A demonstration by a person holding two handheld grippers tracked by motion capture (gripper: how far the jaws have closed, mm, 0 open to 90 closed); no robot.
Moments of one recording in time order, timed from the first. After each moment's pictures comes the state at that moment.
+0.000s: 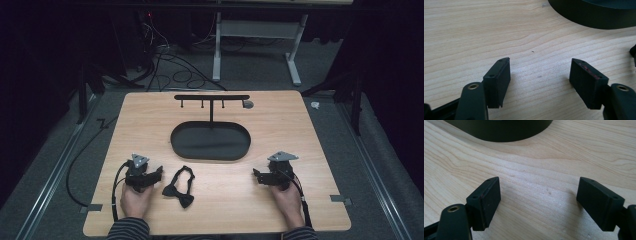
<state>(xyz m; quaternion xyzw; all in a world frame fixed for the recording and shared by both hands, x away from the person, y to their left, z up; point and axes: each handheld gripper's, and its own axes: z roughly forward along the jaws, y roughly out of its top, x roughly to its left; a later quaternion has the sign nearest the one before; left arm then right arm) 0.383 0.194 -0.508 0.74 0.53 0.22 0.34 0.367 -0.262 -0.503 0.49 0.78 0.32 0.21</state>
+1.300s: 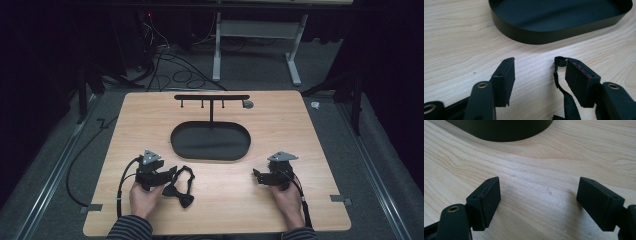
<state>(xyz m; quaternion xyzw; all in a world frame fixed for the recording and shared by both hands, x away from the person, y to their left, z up) 0.373 0.156 -0.472 0.78 0.46 0.15 0.39 0.367 -0.262 -0.503 0.49 0.78 0.32 0.21</state>
